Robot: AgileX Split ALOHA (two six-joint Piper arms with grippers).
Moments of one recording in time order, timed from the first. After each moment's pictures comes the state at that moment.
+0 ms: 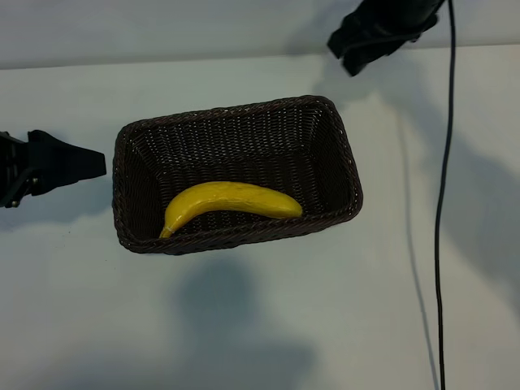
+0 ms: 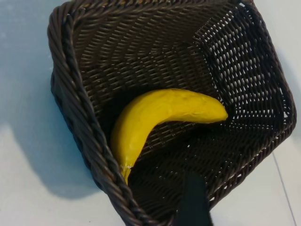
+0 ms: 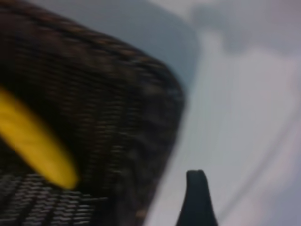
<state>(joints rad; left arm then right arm) 0.24 1.26 -0.73 -1.02 0.88 0.83 0.38 2.02 -1.94 0.18 1.22 -0.27</state>
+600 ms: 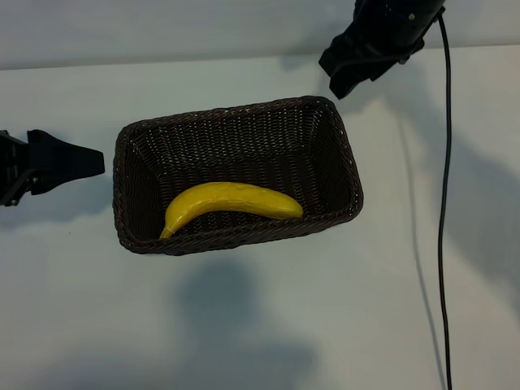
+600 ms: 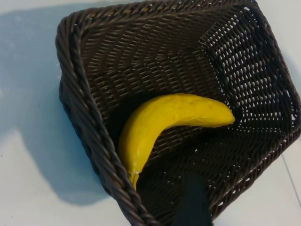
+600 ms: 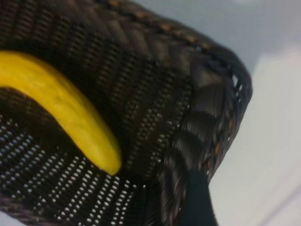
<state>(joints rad) 0.24 1.26 -0.73 -1.02 0.86 0.86 0.38 2.02 -1.87 0.25 1.22 -0.30</state>
